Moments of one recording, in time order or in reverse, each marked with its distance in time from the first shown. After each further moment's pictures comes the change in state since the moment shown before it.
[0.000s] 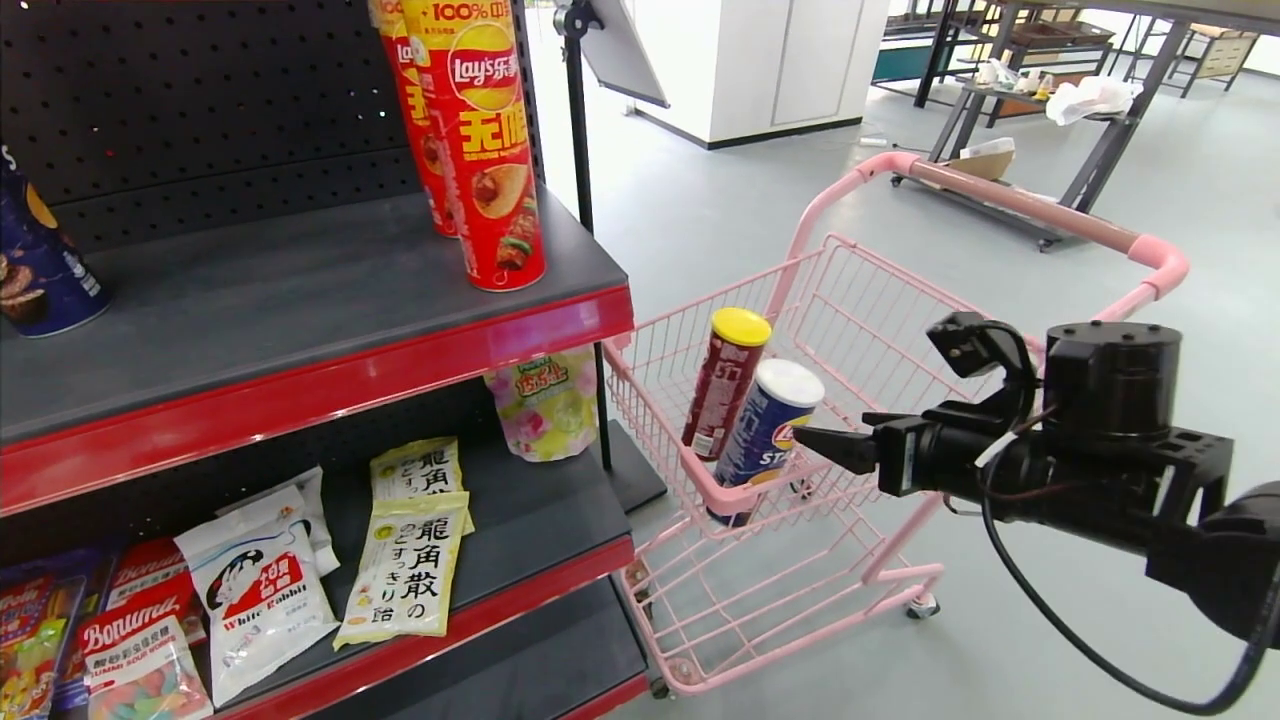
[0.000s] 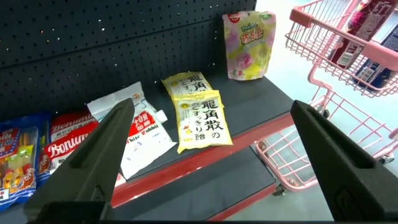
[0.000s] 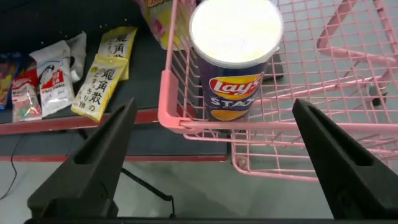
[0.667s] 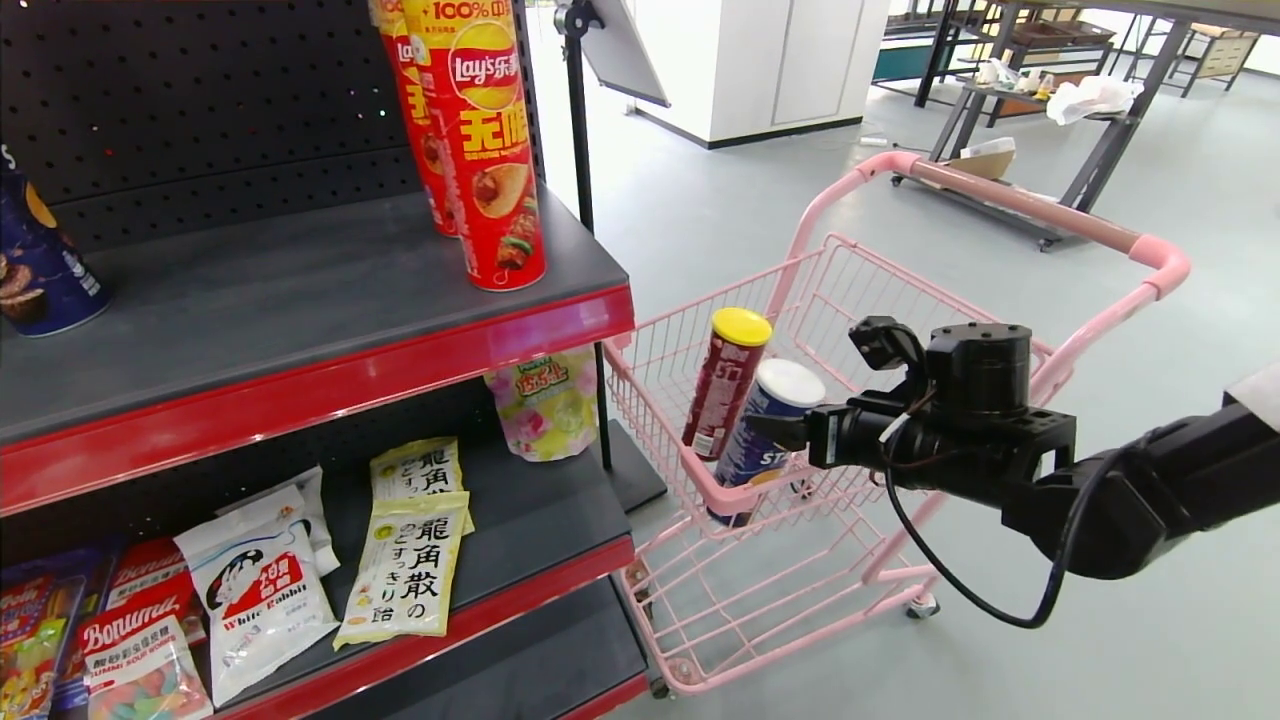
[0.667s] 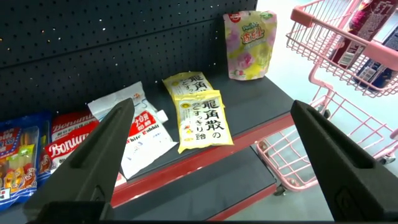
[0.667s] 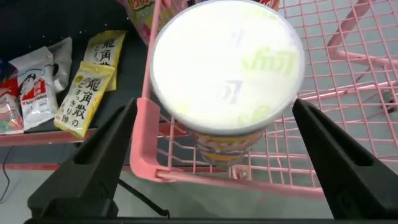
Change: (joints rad) left arm 0.000 0.000 0.000 0.000 0.000 0.001; right arm 0.002 0.250 -0.172 -0.073 0.001 0.008
